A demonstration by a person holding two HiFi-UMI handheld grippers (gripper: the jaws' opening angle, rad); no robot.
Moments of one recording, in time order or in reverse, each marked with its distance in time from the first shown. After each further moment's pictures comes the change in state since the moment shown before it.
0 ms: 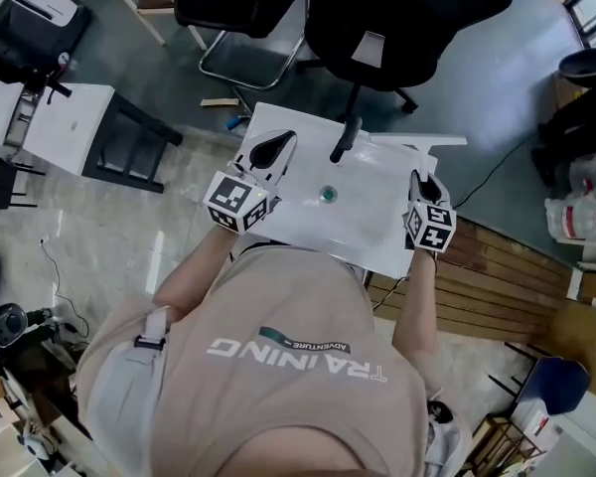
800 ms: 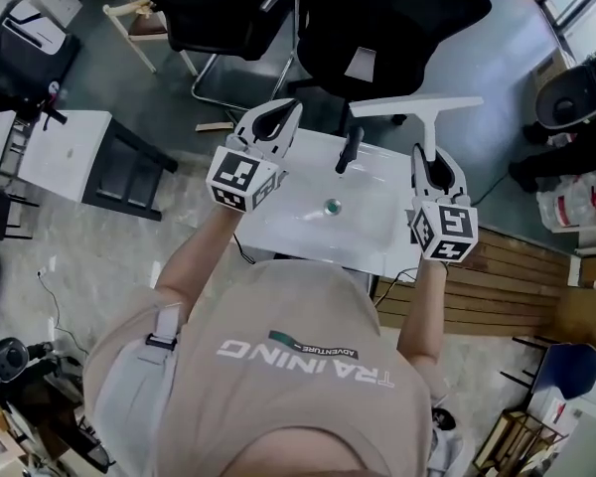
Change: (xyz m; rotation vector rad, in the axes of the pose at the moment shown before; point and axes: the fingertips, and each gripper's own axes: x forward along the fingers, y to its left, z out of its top) left arm 0.009 0.035 0.093 0.155 -0.122 -0.008; right arm -0.087 0.093 0.185 -0.125 -0.324 0.036
